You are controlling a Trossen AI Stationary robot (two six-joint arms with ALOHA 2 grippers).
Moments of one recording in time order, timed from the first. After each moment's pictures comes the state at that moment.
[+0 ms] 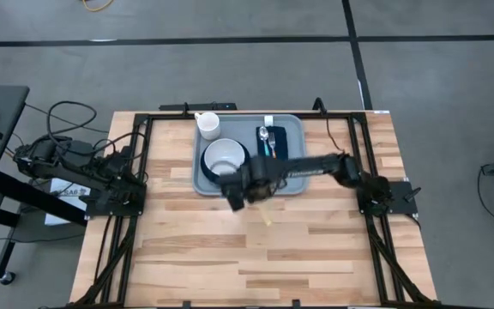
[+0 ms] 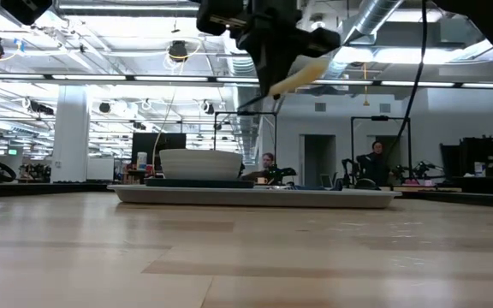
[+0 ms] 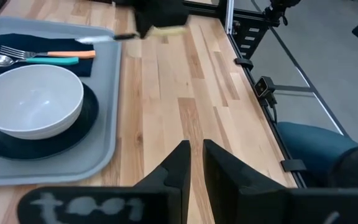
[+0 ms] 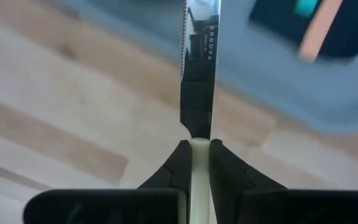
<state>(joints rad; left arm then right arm) -0.24 0.37 0.96 -1.09 0.03 -0.24 0.11 2.28 2.32 -1.57 0.04 1.18</state>
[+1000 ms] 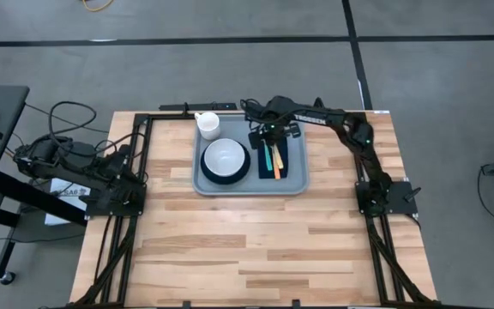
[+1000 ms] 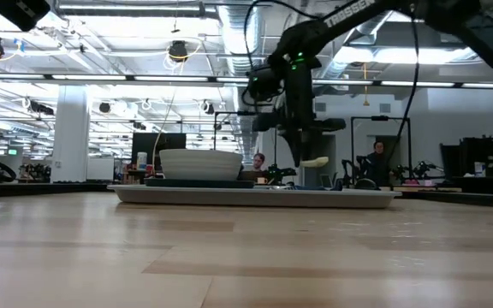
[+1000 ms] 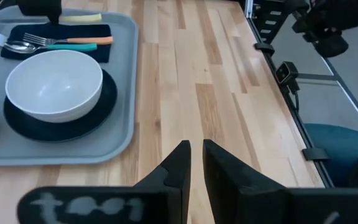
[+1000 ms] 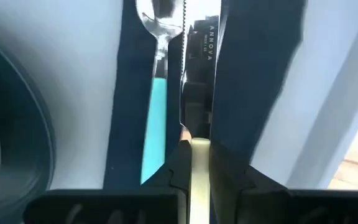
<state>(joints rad) -0.24 0.36 0.96 -1.16 -0.03 -0.22 -0.45 2.17 1.86 -1.26 0.02 0.81</state>
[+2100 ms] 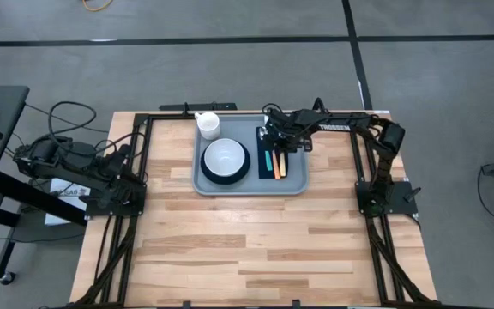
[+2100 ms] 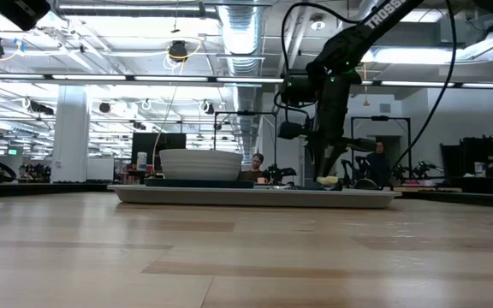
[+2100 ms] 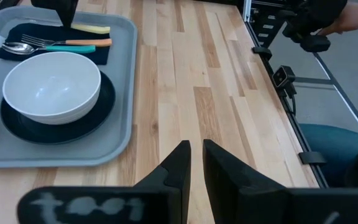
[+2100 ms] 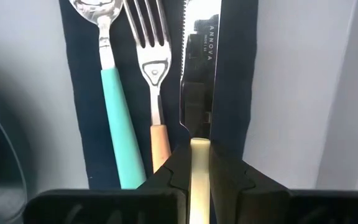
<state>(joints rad) -0.24 0.36 0.96 -1.15 -0.02 -0.23 -0.49 1.87 1.28 -0.77 -0.05 1.01</state>
